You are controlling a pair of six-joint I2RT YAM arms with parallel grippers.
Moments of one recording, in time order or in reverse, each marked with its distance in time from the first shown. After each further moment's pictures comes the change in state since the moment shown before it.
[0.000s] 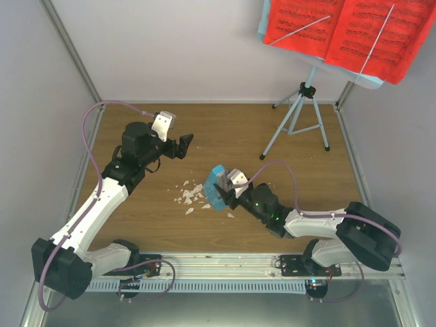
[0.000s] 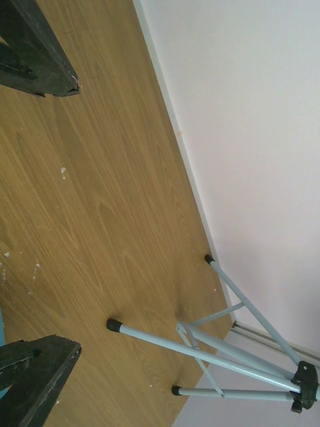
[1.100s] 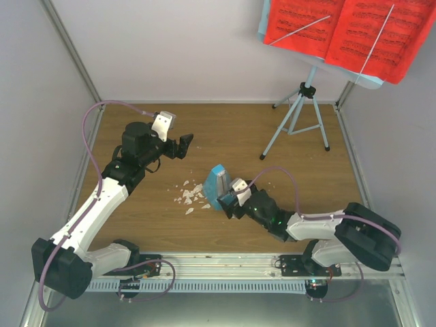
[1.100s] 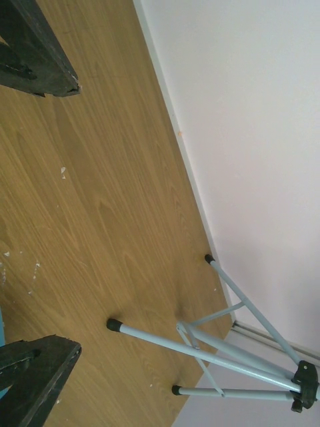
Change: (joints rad) left arm 0.000 0.001 0.000 0.000 0.001 0.000; right arm 0.001 0.021 -0.062 -0.120 0.019 0.044
